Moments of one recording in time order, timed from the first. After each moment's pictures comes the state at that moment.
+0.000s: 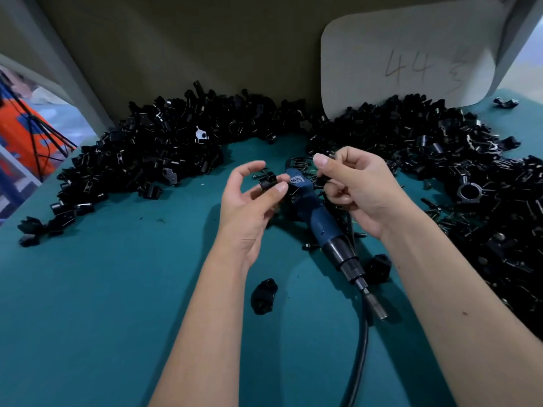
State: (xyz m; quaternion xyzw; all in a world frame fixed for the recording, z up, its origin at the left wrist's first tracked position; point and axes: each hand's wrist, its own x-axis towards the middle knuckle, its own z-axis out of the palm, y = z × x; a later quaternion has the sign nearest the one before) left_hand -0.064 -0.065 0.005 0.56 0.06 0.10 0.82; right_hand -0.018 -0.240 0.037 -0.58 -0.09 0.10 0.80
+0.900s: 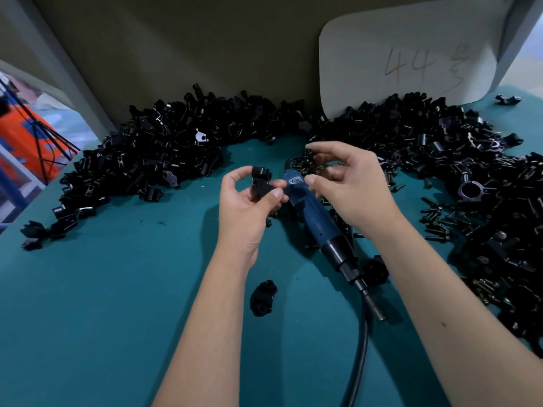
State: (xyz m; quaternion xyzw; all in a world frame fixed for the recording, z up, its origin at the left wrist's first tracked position) left_hand -0.061 -0.068 0.000 0.59 0.05 0.16 0.79; right_hand -0.010 -0.237 0.018 -0.77 -0.18 -0.10 0.60
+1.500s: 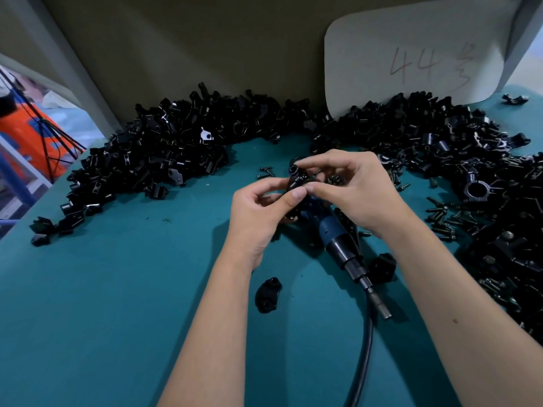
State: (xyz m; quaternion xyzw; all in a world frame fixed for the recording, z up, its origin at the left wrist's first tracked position) left_hand -0.070 -0.070 0.003 0.63 -0.01 0.11 0.77; right_hand -0.008 -0.244 0.020 -0.76 -0.30 -0.07 0.58
